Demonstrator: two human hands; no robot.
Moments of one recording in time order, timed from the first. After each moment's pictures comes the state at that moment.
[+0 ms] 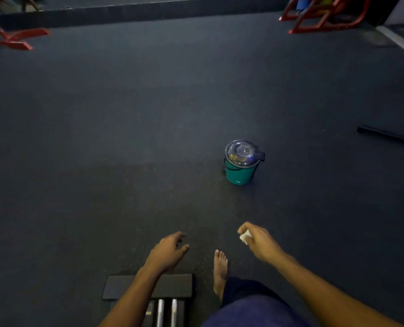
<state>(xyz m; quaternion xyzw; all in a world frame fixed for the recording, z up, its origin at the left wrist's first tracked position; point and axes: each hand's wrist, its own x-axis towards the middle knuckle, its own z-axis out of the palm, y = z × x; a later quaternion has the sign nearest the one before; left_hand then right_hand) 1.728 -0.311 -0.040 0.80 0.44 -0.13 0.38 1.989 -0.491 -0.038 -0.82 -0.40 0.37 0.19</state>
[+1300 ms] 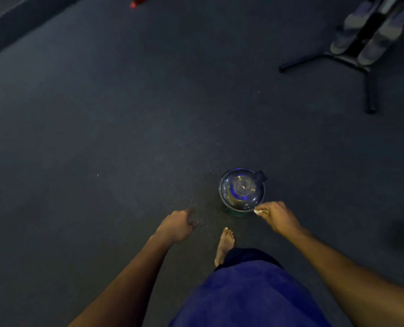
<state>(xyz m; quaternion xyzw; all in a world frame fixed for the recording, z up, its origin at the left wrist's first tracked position) 2.255 0.302 -0.030 0.92 0.03 -0.35 0.16 2.291 -0.024 -0.082 -0.92 -0.03 0.28 0.29</state>
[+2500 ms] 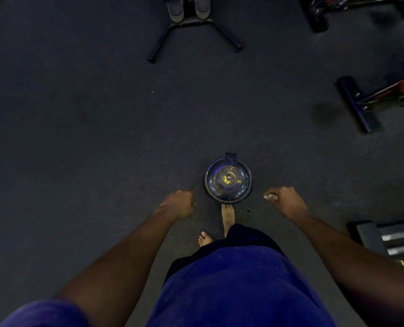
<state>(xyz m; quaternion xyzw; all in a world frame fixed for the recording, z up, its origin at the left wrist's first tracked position) 2.550 0.357 -0.038 0.81 -0.41 -0.41 -0.08 2.300 0.129 -0.072 -0.83 0.42 0.18 0.31</state>
